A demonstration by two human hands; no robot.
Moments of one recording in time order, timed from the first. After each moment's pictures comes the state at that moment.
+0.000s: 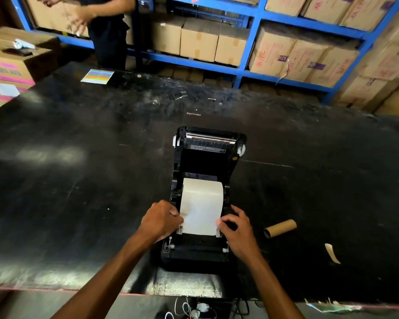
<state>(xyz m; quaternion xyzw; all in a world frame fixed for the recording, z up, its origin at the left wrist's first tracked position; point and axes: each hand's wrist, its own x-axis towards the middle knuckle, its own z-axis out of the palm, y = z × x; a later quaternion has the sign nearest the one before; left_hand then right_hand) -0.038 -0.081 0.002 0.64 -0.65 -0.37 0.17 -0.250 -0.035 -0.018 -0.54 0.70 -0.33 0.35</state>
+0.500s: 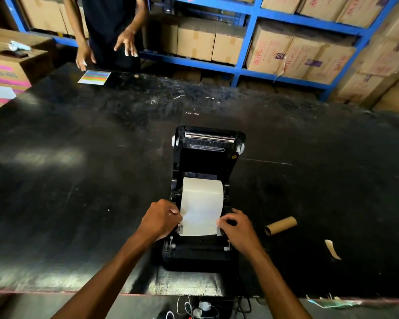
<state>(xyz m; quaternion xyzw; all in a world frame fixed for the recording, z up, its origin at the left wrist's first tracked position) -0.034 -0.085 -0.005 0.62 -0.67 -0.37 0.18 -0.249 -0.043 -0.017 -0.51 0.71 -0.30 0.39</state>
